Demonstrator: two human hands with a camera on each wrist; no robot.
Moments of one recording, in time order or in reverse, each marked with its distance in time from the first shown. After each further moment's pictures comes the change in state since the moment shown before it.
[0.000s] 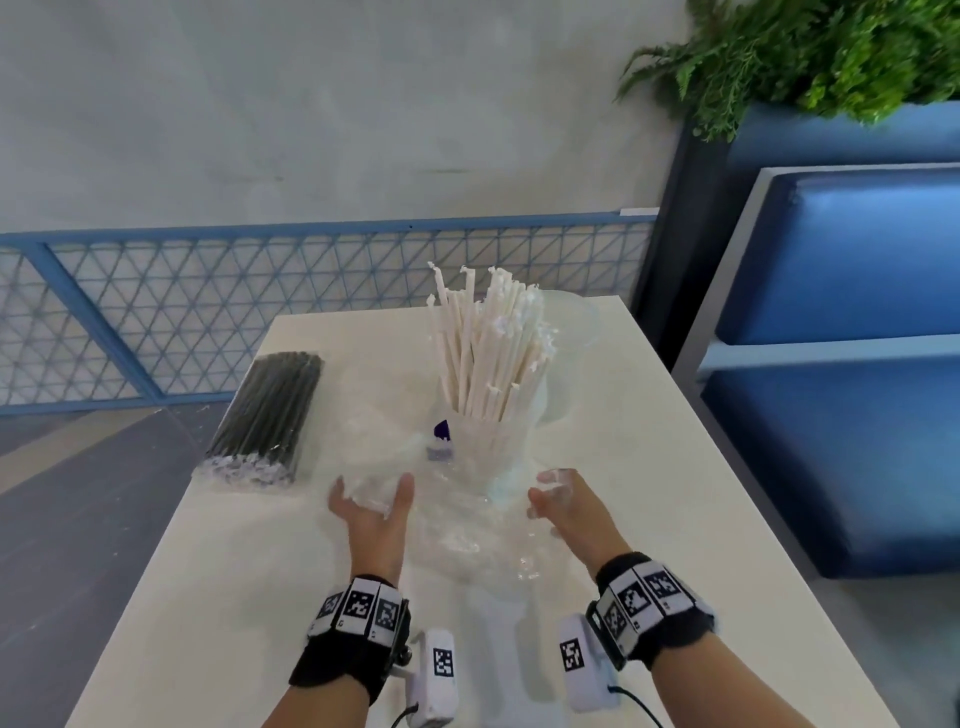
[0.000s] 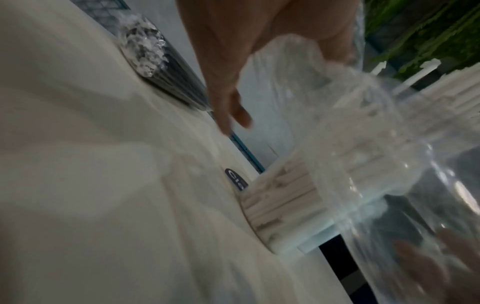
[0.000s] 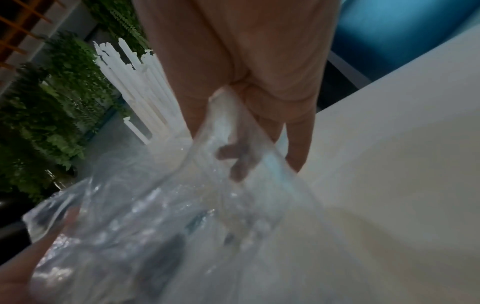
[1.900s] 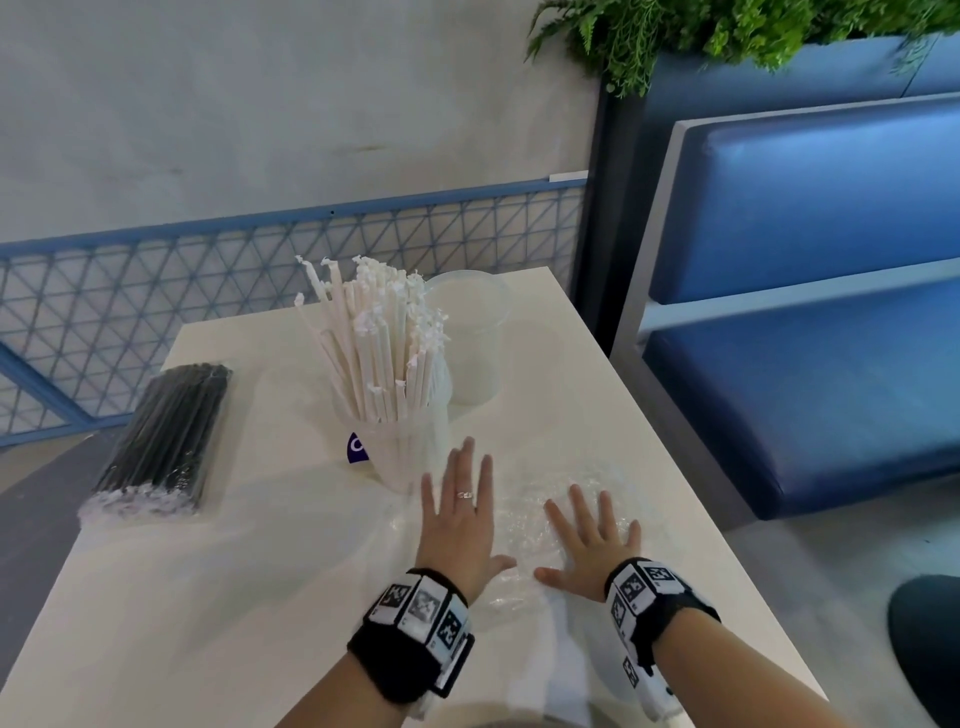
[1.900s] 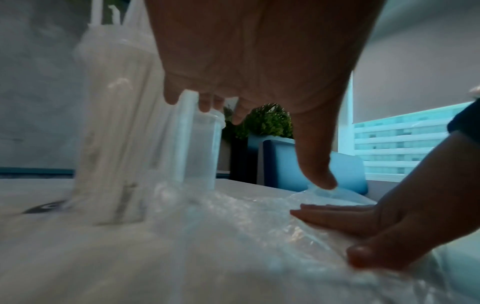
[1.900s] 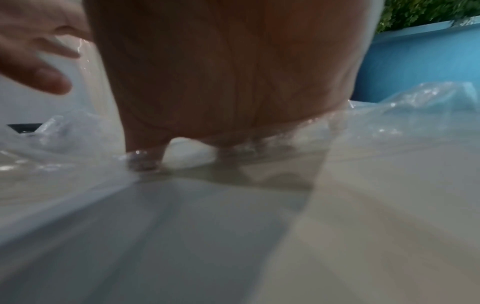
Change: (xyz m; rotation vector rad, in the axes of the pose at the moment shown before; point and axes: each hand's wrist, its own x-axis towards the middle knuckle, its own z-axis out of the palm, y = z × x) left_hand -0.073 -0.027 0.118 1.637 -0.669 0.707; right_hand -0.012 0.103 -0.080 -1.098 -0.390 0.297
